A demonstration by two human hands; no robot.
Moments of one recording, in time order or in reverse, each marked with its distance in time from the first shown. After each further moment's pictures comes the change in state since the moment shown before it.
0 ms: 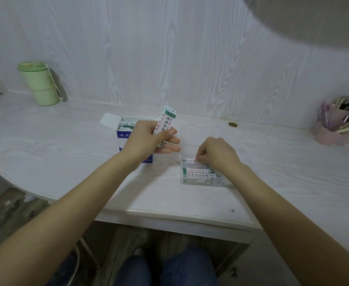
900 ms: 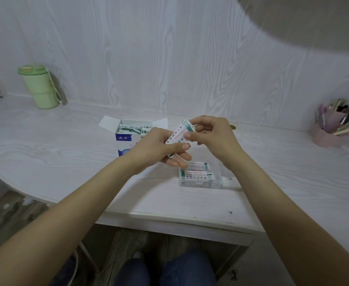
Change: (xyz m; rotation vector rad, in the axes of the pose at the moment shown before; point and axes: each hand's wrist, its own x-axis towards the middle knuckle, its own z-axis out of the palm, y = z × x) left_hand -0.006 0.007 0.012 0.101 -0.289 -0.042; right_hand -0.021 -0.023 -0.039 0.925 0.150 -0.239
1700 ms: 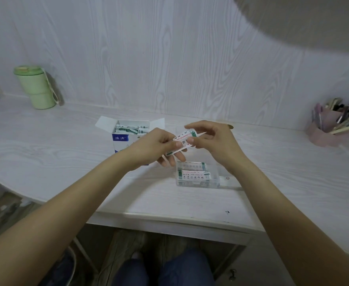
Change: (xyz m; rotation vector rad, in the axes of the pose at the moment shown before) left_hand 0.009 -0.001 -0.006 0.281 -0.055 0.004; right_hand -0.009 0.011 -0.009 -0.038 -0.013 0.003
